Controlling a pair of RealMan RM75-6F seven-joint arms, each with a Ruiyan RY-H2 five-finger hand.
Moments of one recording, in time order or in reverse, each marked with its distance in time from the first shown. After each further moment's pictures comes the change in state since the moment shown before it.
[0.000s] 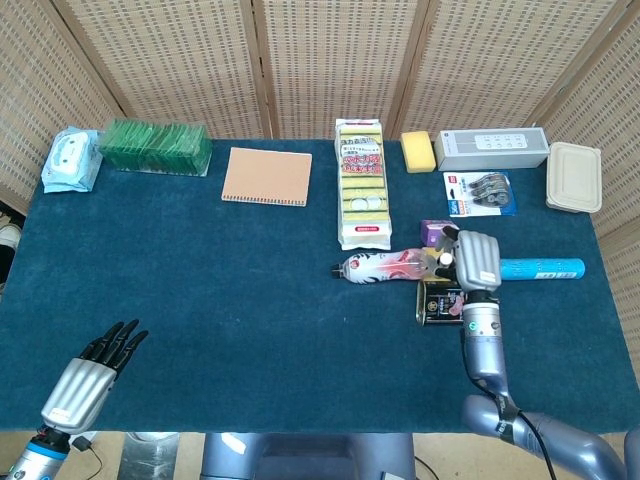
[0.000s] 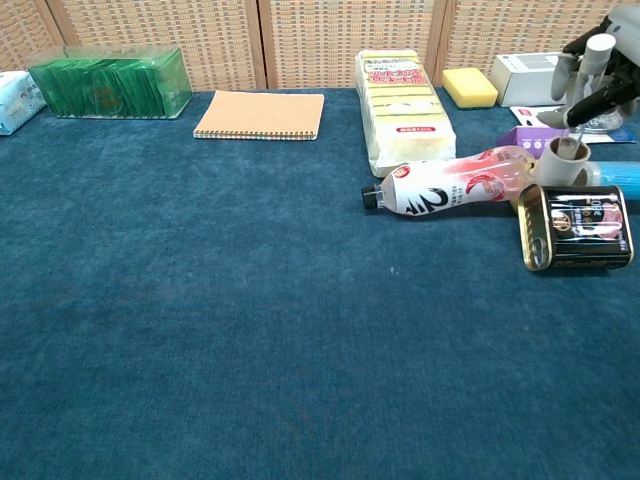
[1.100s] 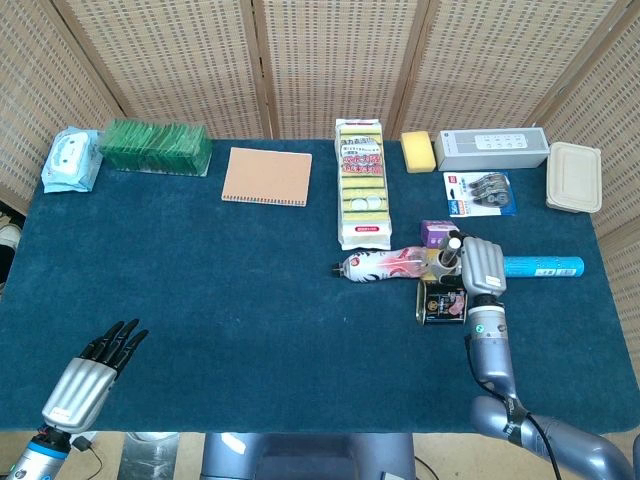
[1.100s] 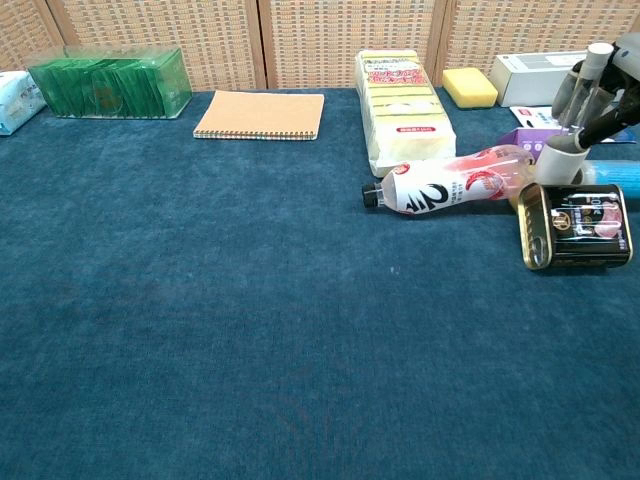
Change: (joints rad) left arm 0.000 -0.007 -0.003 0.006 -0.001 0.002 -0.002; right arm -0.022 0.024 -0.017 0.009 0.040 -0.062 0.035
